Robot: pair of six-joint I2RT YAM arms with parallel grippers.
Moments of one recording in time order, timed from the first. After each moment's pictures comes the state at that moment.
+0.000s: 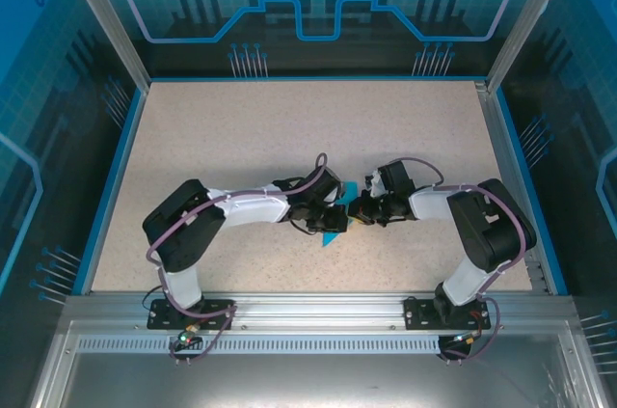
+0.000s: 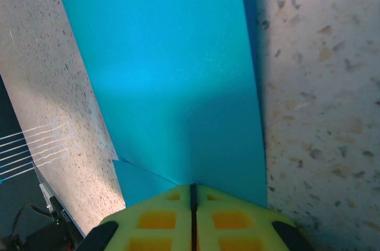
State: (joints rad) left arm -0.83 1.82 1.05 -0.26 0.37 -0.79; right arm 0.38 1.67 0.63 -0.01 -0.60 0.76
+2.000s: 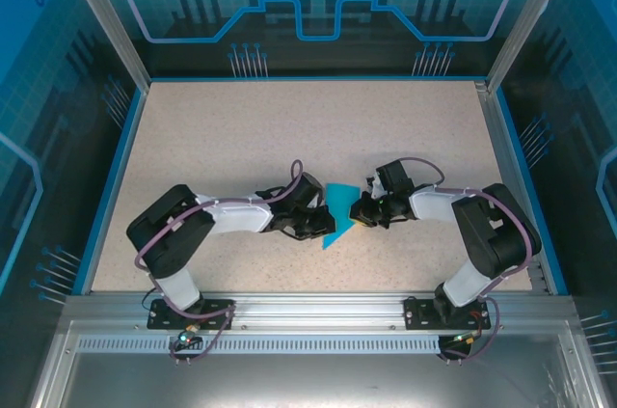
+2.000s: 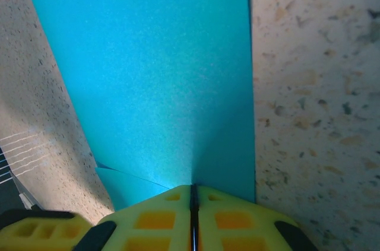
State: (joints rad) left arm -0.79 1.74 0.84 -0.07 0.38 -1.02; right arm 0.40 1.62 0.65 -0.13 -0.53 0.77
